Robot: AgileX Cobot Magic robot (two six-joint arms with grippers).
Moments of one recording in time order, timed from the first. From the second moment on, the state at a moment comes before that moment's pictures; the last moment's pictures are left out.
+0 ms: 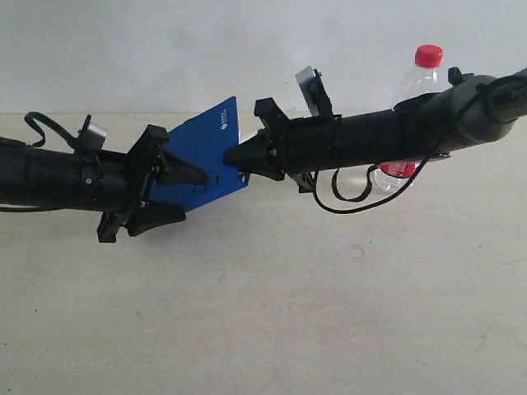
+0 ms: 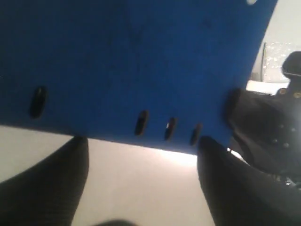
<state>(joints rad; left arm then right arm) -0.02 1.89 -0.88 -1.74 0.76 0.96 0.33 2.18 -1.33 1.73 0.99 -1.06</state>
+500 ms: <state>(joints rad) -0.01 1.89 -0.93 -1.73 0.68 0.95 0.45 2.18 -1.33 1.75 0.94 -0.99</state>
